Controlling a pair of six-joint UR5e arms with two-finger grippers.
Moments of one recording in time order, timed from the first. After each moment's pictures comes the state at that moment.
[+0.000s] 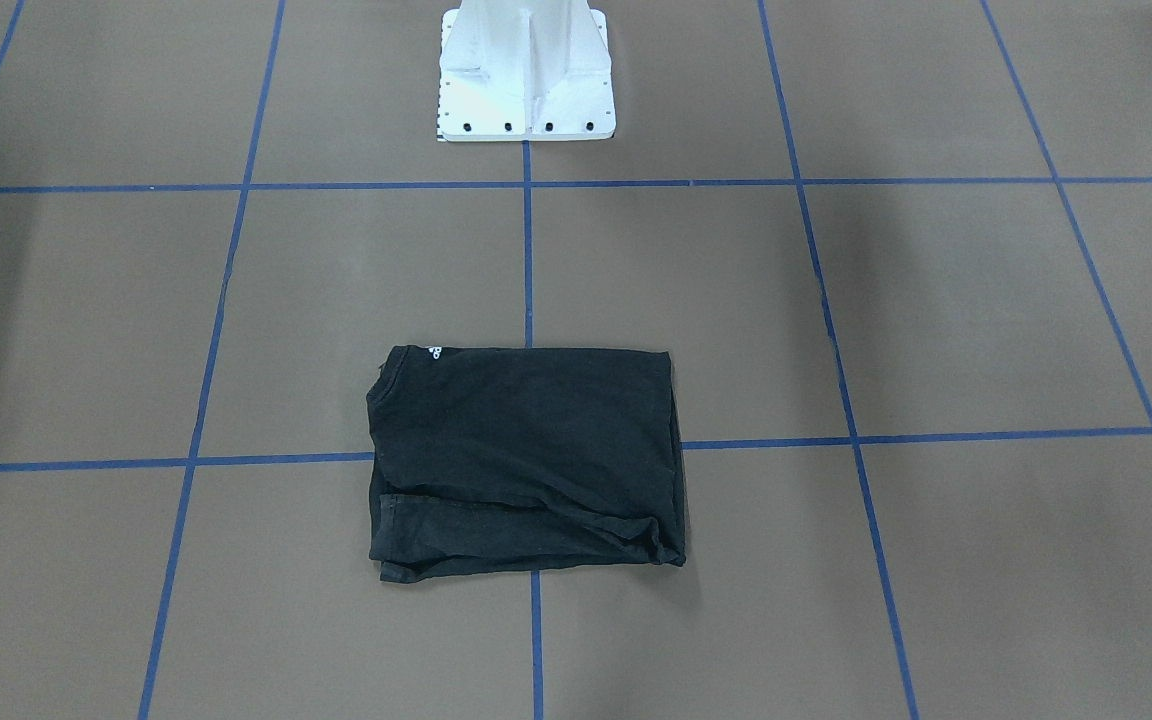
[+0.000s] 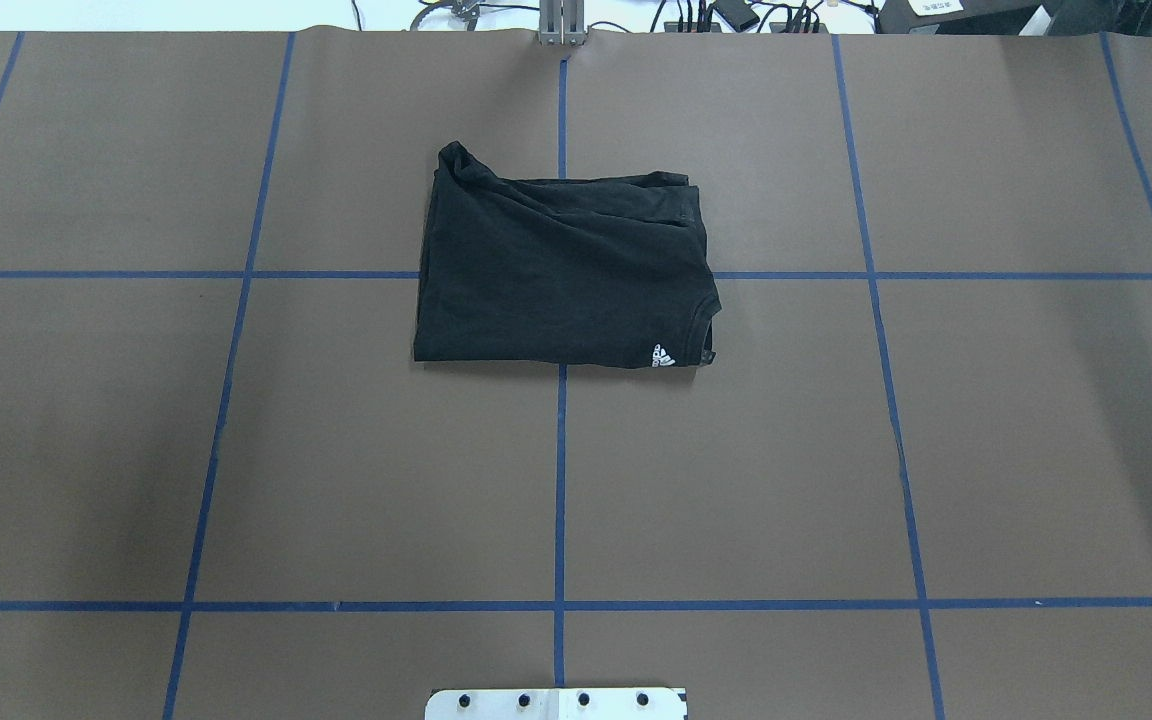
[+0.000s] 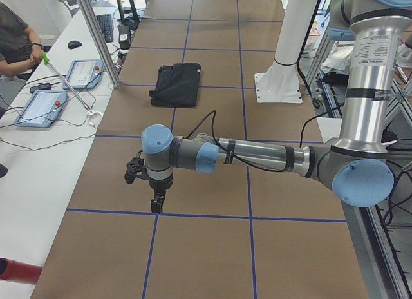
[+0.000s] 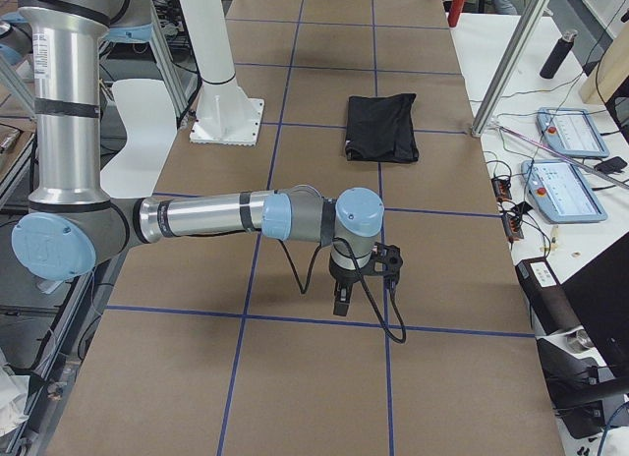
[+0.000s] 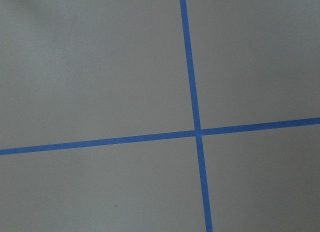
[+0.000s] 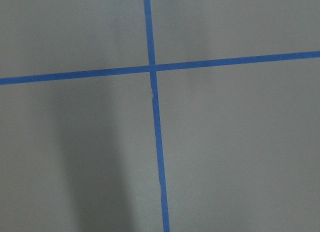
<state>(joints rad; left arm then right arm) -1.53 -1.63 -1.60 -1.63 -2.25 -0.02 1.58 -1.63 1.77 -1.76 2.31 0.06</state>
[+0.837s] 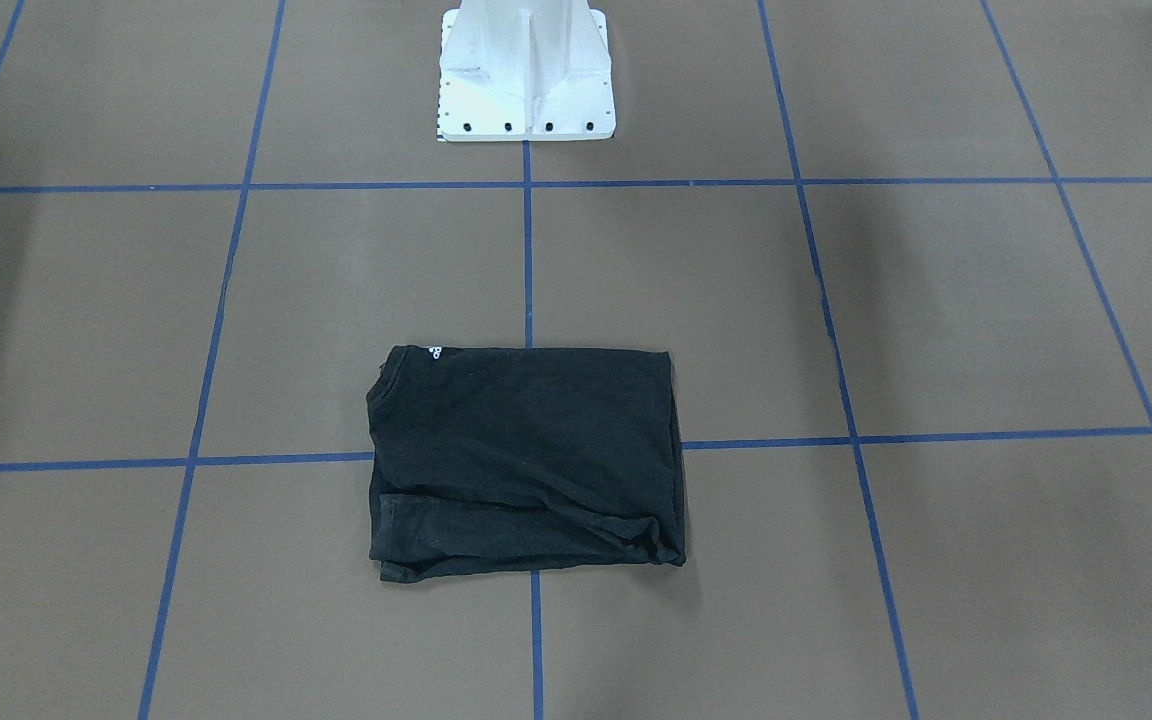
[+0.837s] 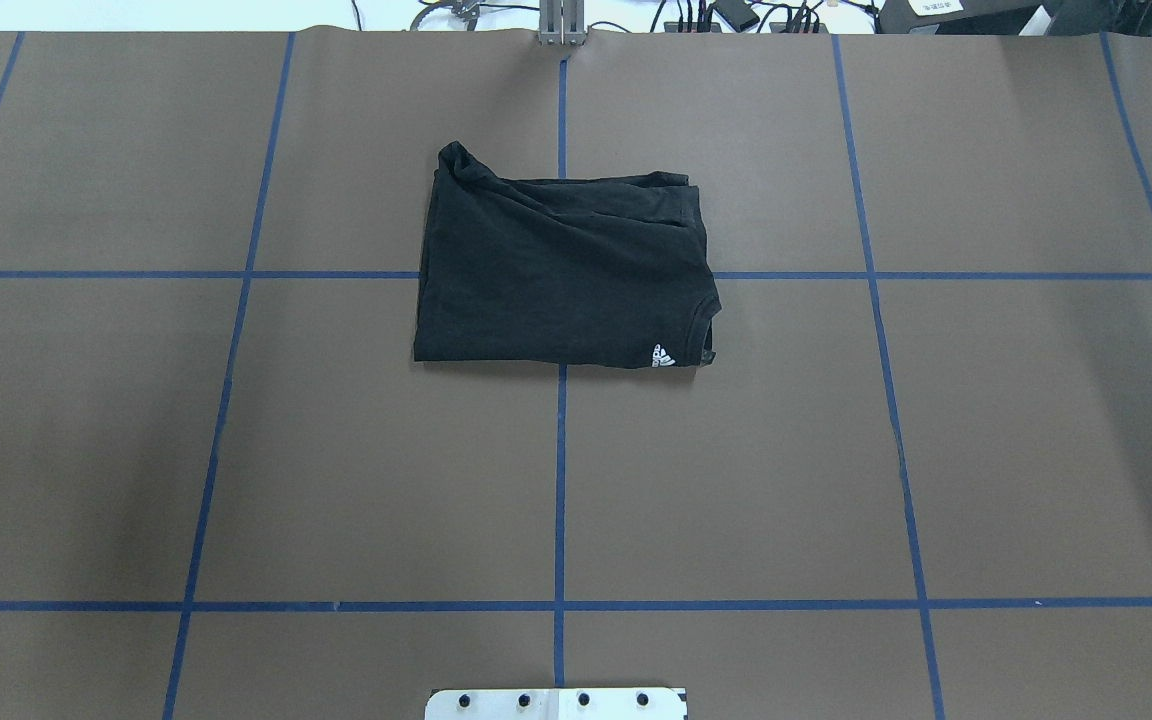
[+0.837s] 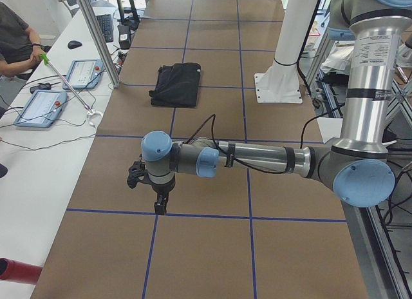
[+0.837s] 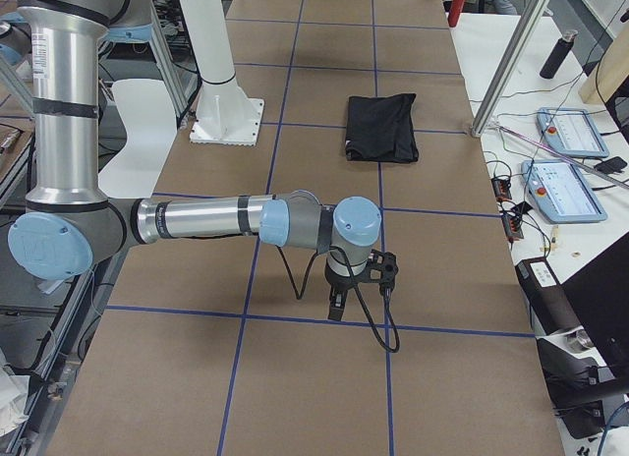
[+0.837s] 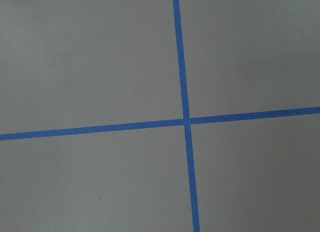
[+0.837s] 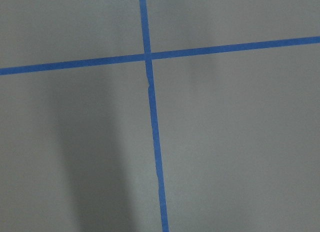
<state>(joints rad) -1.53 -1.62 -1.59 -1.63 -2.29 -0.02 1.57 -1.64 1.75 -1.76 2.32 0.05</state>
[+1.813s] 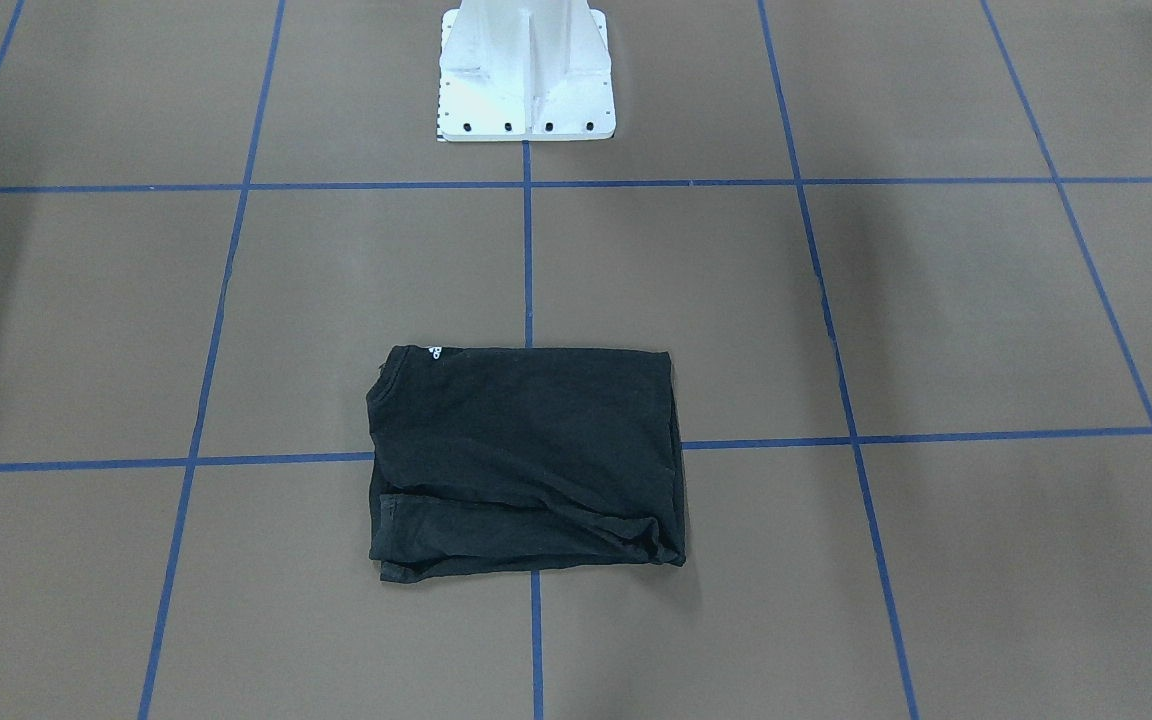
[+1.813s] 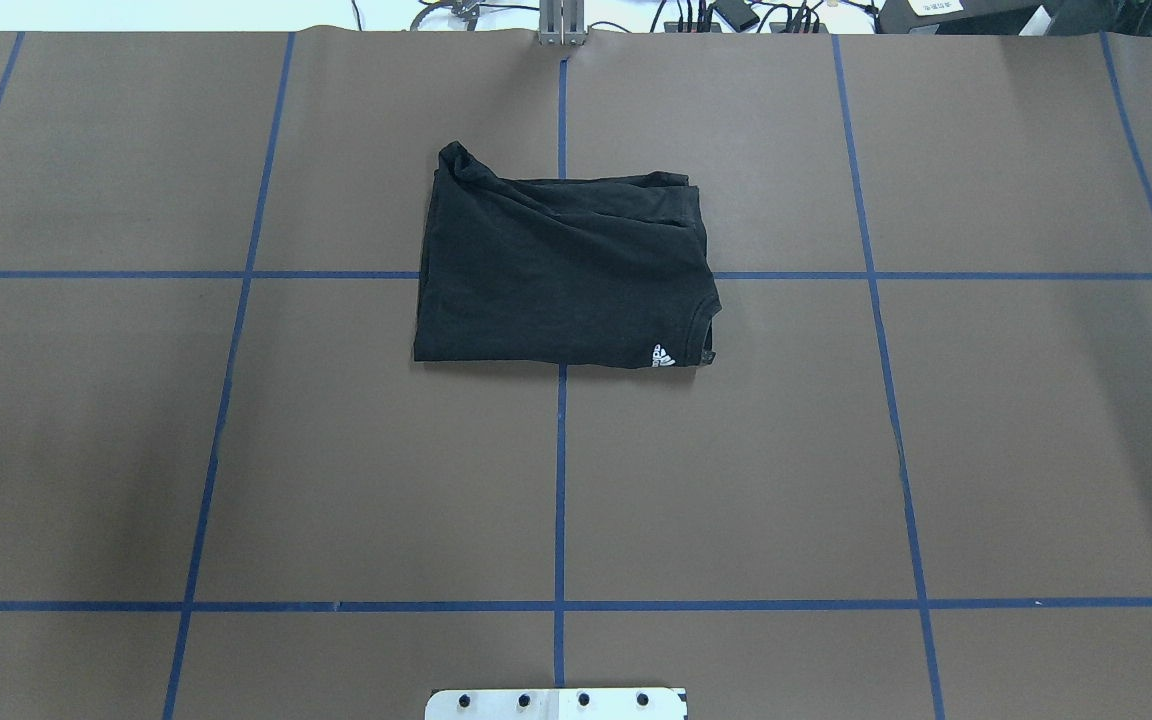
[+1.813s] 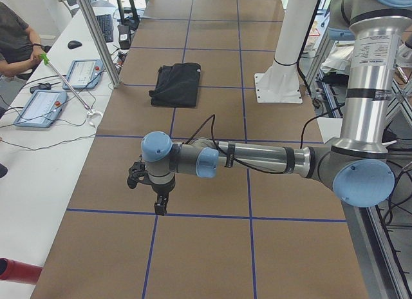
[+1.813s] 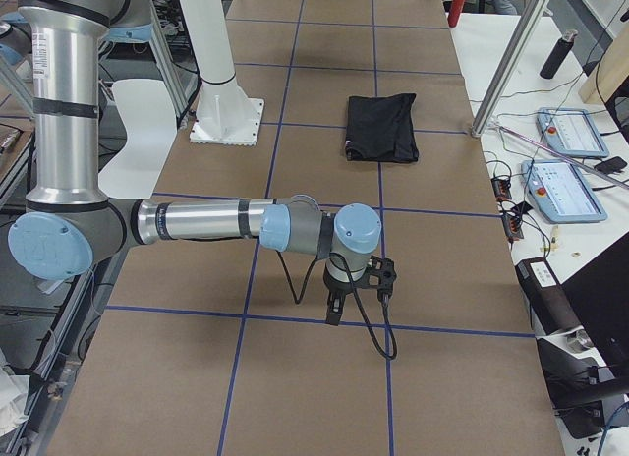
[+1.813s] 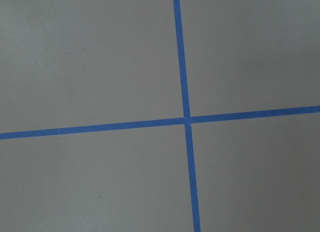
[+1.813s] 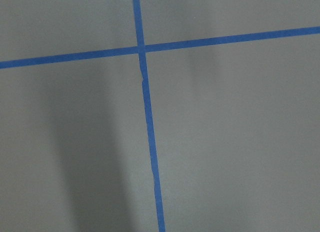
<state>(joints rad) -1.53 -1.62 -1.58 -1.63 -2.29 -0.02 1.57 -1.64 1.73 -1.76 2.32 0.05</state>
